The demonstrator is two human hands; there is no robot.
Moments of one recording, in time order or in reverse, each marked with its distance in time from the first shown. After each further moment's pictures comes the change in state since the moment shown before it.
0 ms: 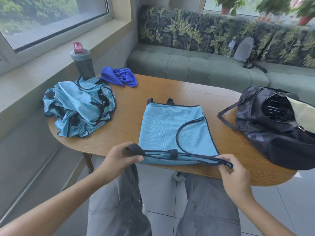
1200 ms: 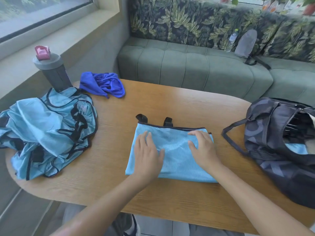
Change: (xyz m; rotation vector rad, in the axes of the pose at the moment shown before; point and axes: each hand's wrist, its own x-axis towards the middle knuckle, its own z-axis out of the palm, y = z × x) left_hand 0.188 -0.026 0.103 0.762 0.277 -0.041; right_hand 0.202 0.007 0.108 -0.261 -0.305 -0.065
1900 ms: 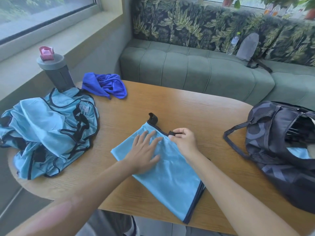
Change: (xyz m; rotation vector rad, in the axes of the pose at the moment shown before) left_hand 0.039 -0.052 -0.013 0.315 -0.343 0.399; right_hand 0.042 -0.055 0.045 0.684 0.016 0.503
